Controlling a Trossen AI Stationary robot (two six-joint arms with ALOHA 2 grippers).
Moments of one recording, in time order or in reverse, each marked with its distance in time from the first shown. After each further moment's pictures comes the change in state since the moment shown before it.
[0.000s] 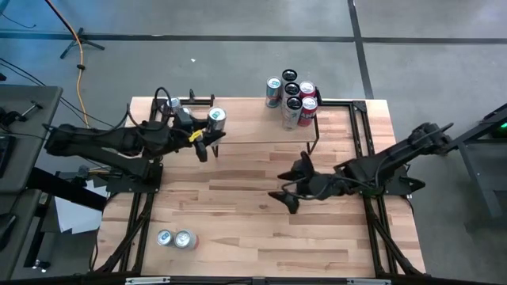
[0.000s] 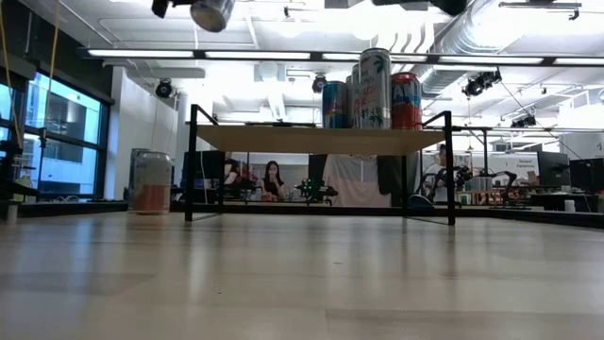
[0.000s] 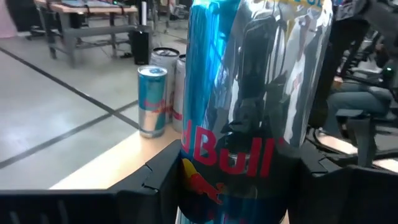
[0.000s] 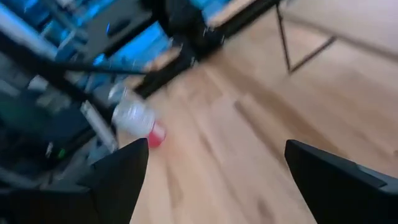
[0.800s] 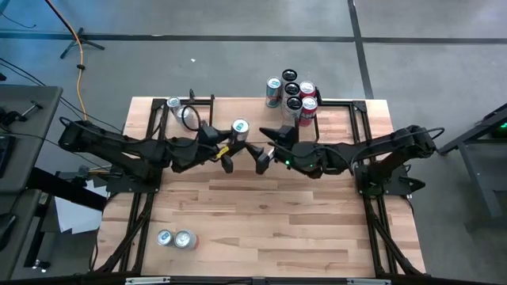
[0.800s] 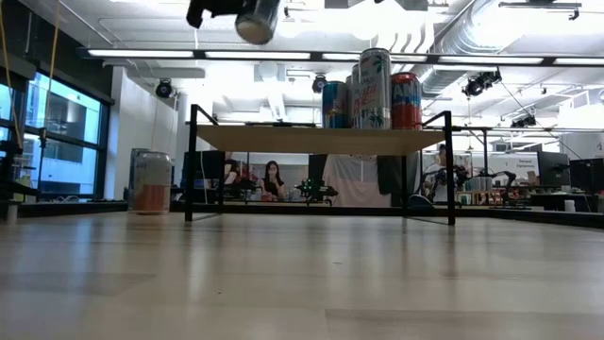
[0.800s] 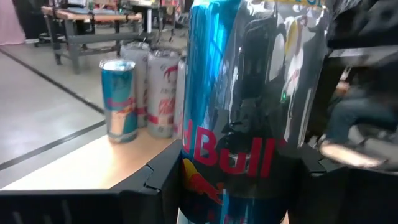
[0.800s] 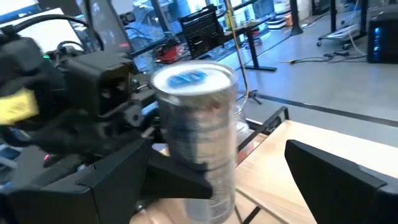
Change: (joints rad) left arm -0.075 0.285 0.000 0.319 -0.117 0.001; right arm -0.216 0.177 0.202 0.352 0.270 -0.361
